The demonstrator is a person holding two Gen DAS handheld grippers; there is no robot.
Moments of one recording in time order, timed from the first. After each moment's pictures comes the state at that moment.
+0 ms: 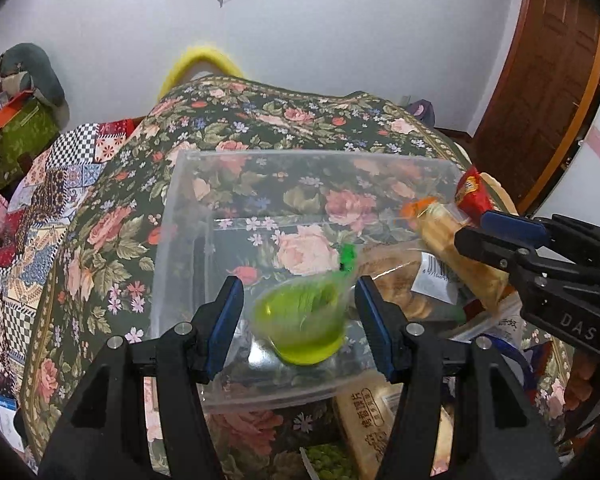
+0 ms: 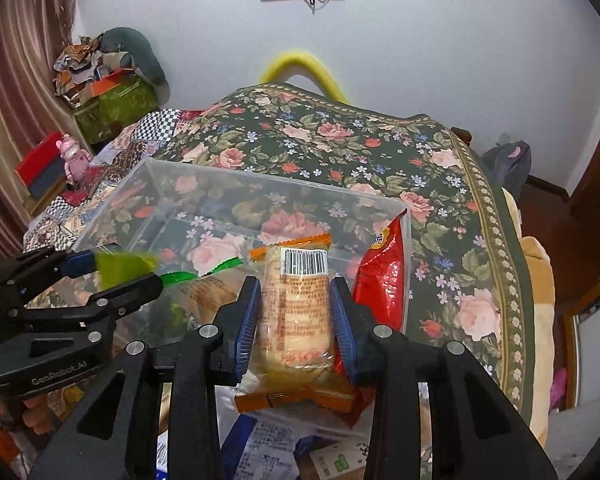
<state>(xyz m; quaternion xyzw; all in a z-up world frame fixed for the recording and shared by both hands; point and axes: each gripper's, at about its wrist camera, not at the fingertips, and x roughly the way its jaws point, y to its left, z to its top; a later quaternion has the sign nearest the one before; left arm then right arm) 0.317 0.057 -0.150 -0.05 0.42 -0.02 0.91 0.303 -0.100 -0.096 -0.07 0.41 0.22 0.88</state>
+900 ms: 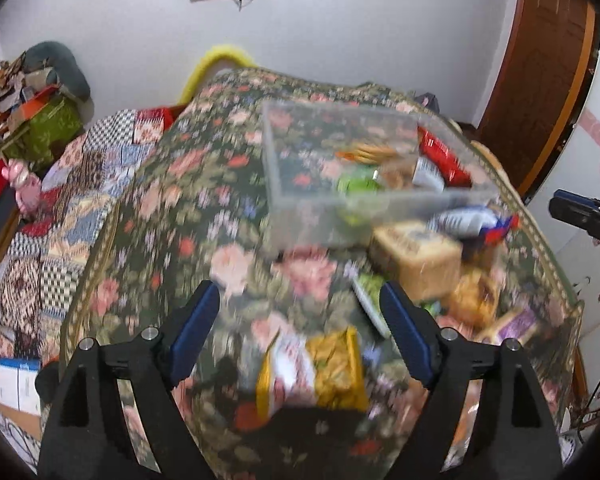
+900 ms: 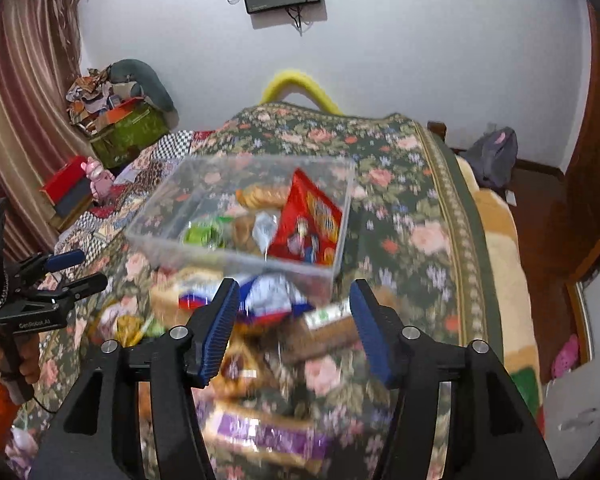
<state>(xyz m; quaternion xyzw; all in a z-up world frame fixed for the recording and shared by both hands) 0.180 0.095 -0.143 -0.03 0.43 0.00 0.90 0.208 -0.167 -0.077 -0.02 0.40 0.22 0.89</state>
